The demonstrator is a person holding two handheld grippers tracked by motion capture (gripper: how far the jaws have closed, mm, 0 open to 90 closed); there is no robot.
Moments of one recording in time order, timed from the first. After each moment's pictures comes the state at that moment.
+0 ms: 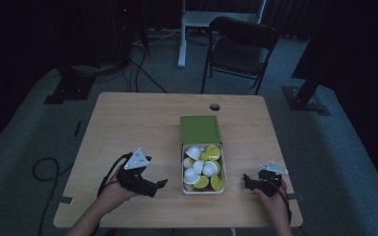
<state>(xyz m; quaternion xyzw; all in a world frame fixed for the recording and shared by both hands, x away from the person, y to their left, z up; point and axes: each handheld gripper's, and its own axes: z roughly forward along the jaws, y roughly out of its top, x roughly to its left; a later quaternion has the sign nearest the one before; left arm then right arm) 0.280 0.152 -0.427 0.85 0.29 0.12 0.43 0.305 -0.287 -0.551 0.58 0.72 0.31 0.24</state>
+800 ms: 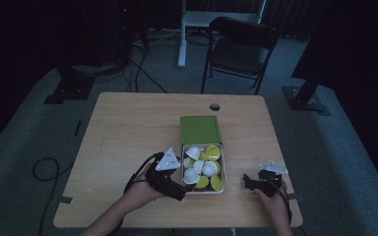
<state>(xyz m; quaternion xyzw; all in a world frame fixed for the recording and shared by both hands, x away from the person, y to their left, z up) 0.276 0.077 -0.411 0.86 0.23 0.10 0.44 0.304 -0.287 -0.551 0.58 0.72 0.31 0.24</state>
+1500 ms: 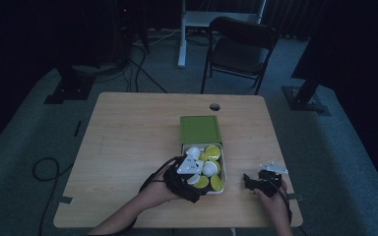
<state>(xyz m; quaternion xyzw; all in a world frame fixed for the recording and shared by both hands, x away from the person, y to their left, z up) 0.281 0.037 -0.431 0.89 0.18 0.08 0.41 0.304 -0.287 -0.551 0.58 0.72 0.31 0.24</state>
